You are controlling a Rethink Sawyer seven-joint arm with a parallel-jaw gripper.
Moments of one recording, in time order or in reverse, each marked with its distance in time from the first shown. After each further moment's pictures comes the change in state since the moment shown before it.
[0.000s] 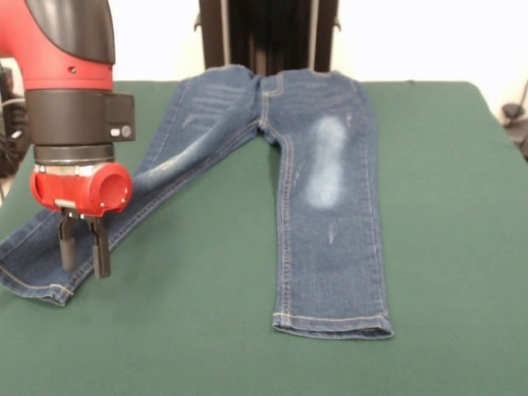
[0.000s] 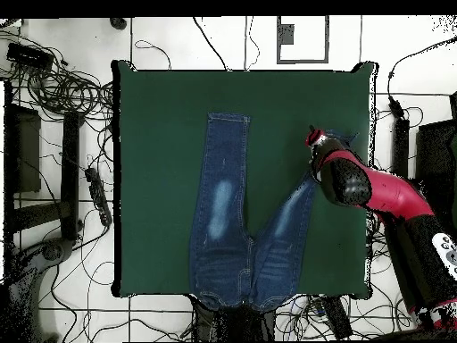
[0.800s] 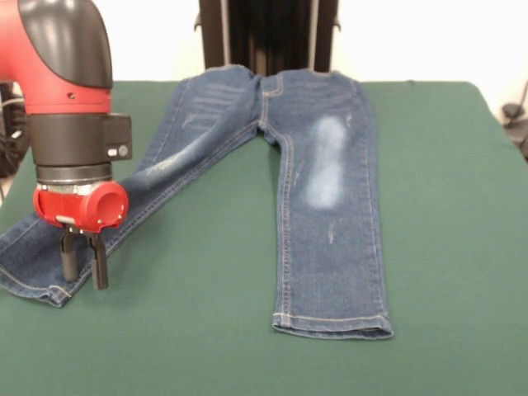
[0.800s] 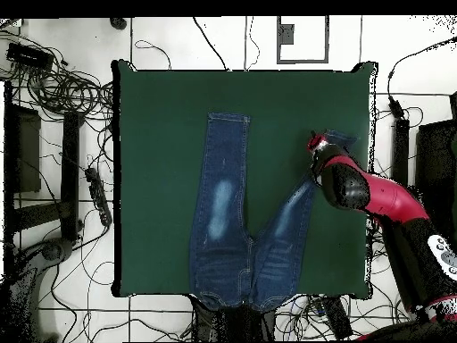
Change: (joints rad) arm -0.029 0.073 0.002 -0.029 -0.023 -0.025 0.000
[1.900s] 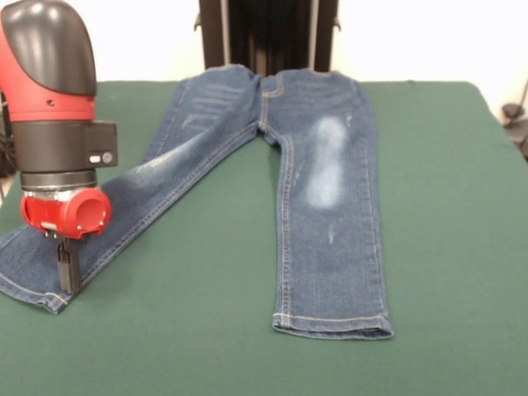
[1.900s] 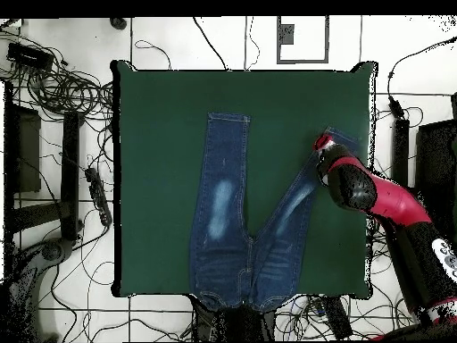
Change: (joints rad) arm -0.055 0.039 0.044 -0.018 0.000 -0.003 0.000
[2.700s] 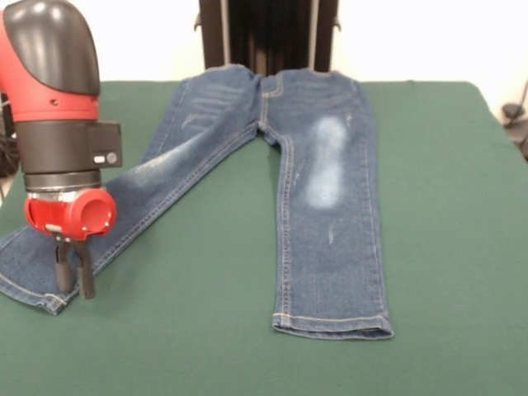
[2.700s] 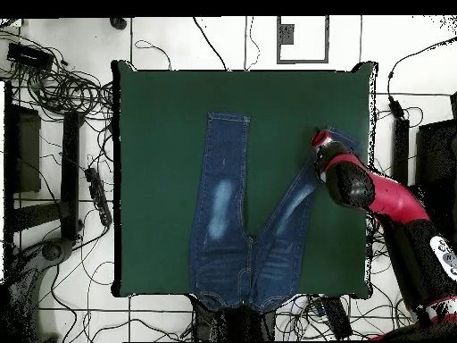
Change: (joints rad) arm 0.001 0.001 0.031 0.000 0.000 0.001 0.000
